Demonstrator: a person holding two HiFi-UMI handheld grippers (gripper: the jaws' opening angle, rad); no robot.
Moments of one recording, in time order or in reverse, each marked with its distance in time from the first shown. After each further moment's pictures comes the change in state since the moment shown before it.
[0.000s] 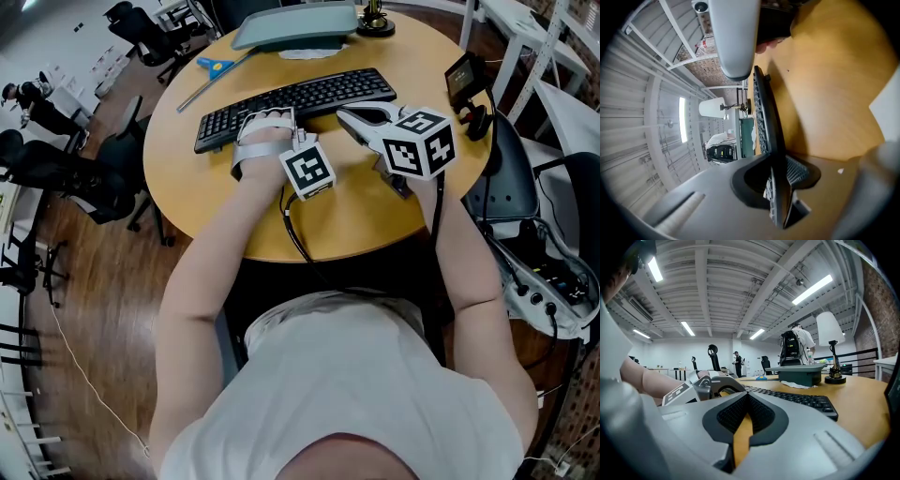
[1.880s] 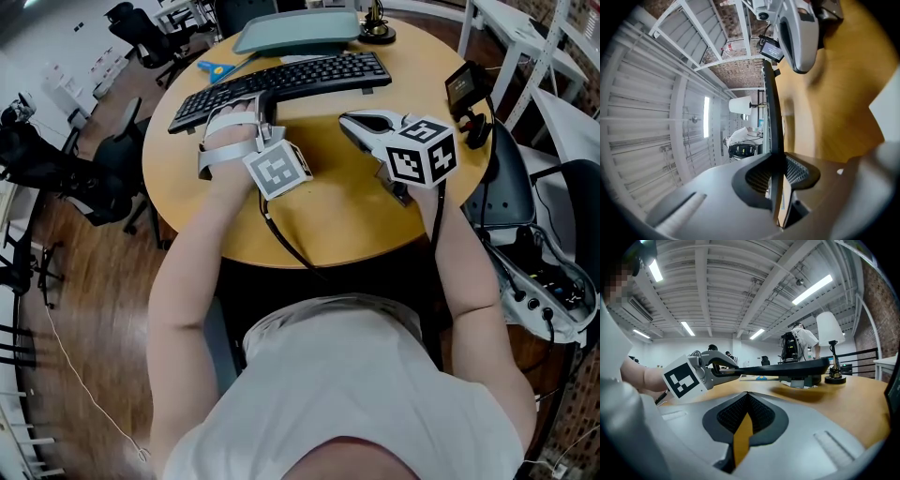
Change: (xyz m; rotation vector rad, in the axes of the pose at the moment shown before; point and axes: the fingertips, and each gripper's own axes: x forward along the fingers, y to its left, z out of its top) left arm -0.028 0.081 -0.043 -0.150 -0.036 0.212; right arm 0.000 -0.001 -0.001 0.000 -0.001 0.000
